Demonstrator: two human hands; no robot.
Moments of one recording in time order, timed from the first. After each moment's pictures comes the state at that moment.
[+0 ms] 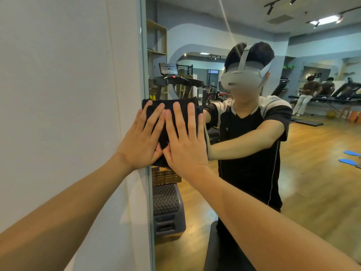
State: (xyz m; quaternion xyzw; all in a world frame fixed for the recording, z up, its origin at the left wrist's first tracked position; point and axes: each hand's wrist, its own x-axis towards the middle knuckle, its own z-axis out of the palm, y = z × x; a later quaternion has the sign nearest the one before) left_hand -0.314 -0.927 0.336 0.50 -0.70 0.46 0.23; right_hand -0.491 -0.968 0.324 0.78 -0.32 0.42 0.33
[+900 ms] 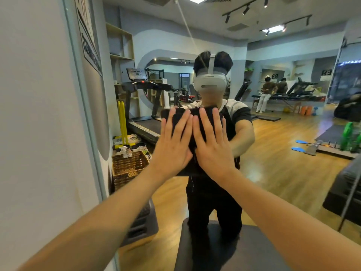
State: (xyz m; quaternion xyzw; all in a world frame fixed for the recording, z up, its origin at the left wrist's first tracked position) left_hand -0.561 -0.960 0.338 0.49 -0.70 0.42 0.30; right_hand -0.720 -0.998 0.328 0.73 -0.32 0.48 0.36
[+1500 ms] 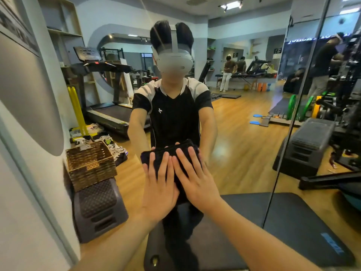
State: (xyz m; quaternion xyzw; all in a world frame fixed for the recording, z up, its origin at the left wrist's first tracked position) left_hand -0.670 -0.962 0.158 0.50 -0.74 0.34 0.29; right_hand -0.834 -0.981 0.175 0.78 -0.33 0.41 0.34
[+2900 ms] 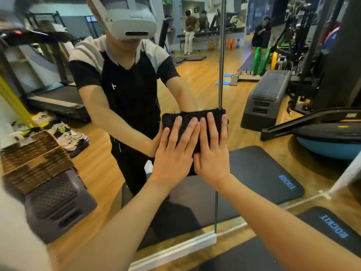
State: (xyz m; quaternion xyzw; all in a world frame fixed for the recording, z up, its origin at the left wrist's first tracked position) left_hand -0.878 -0.998 0.146 0.36 -0.77 0.44 0.29; right_hand -1.025 -0.989 0.117 0.67 -0.51 0.47 0.26
